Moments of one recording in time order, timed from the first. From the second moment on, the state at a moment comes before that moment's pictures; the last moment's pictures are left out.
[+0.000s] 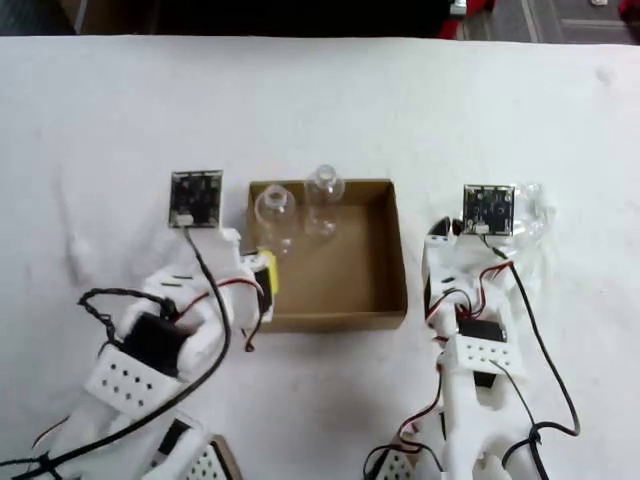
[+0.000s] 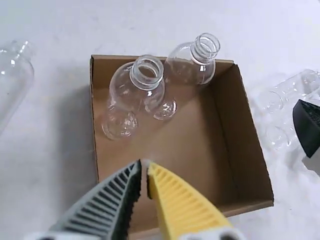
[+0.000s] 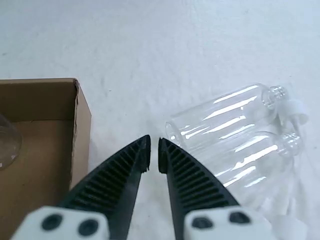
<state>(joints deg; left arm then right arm) 20.1 -58.6 58.4 54.3 27.4 4.6 -42.2 77.9 2.5 7.3</state>
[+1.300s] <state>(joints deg) 19.9 -1.5 33.1 48.7 26.9 4.6 -42.2 77.9 2.5 7.3</state>
